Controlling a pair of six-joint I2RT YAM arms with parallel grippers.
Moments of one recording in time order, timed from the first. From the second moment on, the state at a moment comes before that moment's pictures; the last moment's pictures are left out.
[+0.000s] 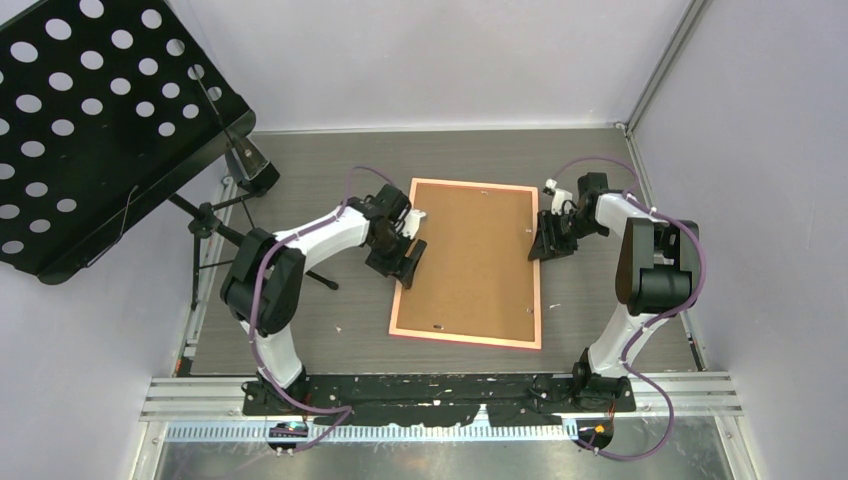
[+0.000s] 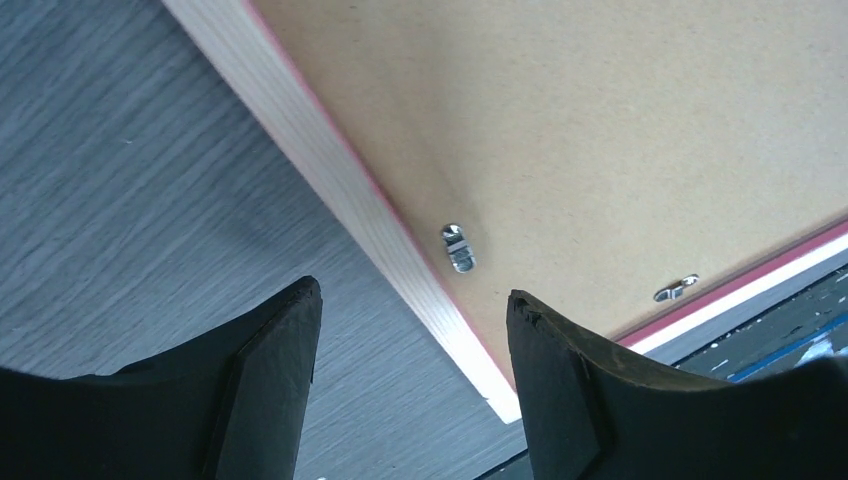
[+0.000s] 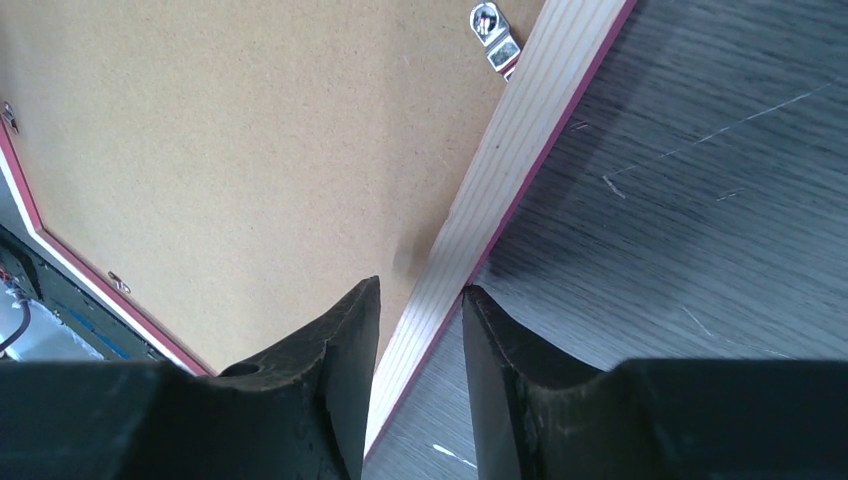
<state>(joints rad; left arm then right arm) -0.56 1.81 1.23 -0.72 0.25 -0.05 -0.09 1.81 1.11 -0.68 -0.57 -0.20</state>
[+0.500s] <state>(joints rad) -0.62 1.80 1.22 -0.67 0.18 -0.07 -0.08 1.74 1.07 -0.64 -0.56 -0.18</state>
